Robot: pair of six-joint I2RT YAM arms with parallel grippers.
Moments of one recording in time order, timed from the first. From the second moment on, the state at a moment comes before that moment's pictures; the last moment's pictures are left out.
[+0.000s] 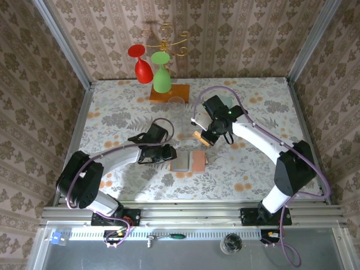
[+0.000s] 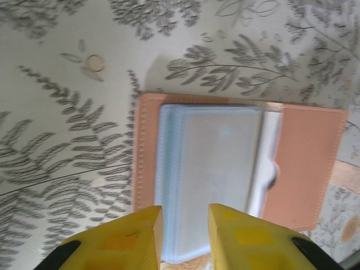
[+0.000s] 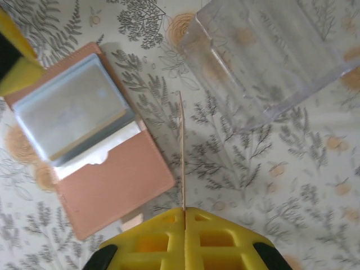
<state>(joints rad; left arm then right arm) -0.67 1.49 0.79 -0.37 0.29 -0.79 0.54 1.66 1.38 -0.88 -0.11 -0.43</state>
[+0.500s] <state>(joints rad) -0.65 1.52 0.72 -0.29 0.36 -0.82 0.52 2.02 1.86 -1.11 -0.06 -0.82</state>
